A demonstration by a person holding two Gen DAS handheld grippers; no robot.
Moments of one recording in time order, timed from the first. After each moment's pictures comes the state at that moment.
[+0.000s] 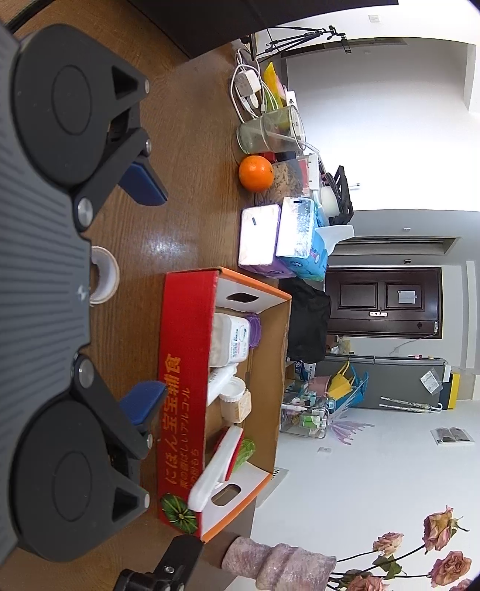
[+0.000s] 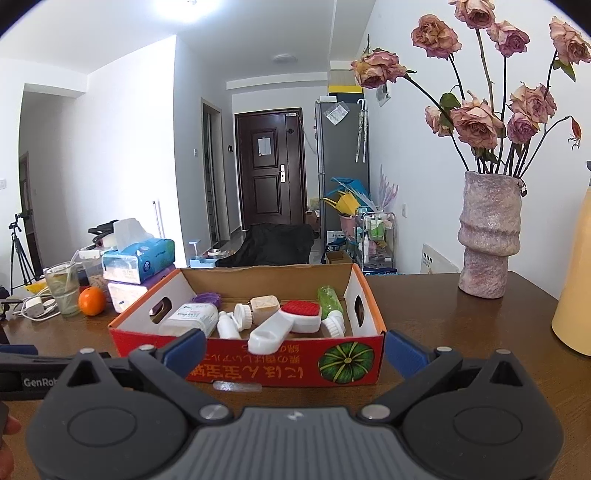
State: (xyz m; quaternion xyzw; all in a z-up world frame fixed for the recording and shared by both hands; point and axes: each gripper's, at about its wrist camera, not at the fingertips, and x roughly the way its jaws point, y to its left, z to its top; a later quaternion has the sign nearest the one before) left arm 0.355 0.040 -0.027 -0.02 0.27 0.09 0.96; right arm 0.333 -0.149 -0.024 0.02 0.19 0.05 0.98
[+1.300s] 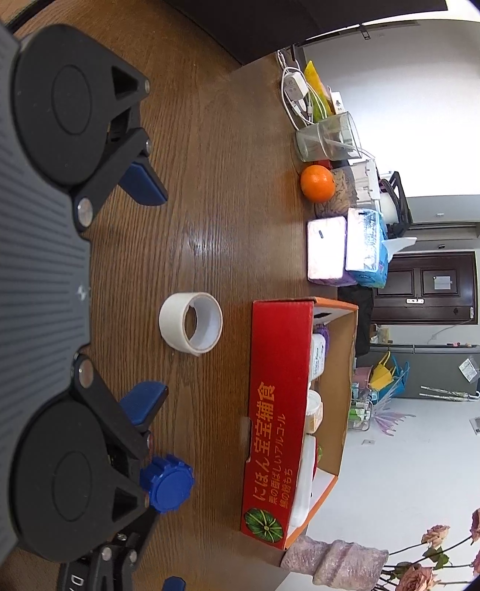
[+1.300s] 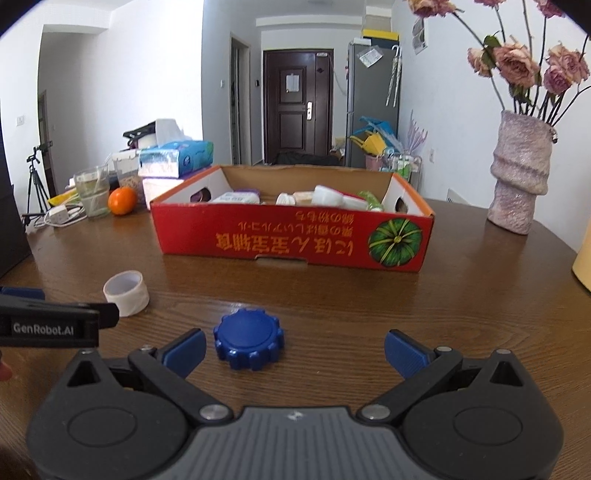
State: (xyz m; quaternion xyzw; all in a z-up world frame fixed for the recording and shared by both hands) left arm 0.322 0.077 -0.075 -0.01 0.33 0.06 0.94; right arm 0.297 -0.110 -0.086 -0.02 0.30 0.09 0.95
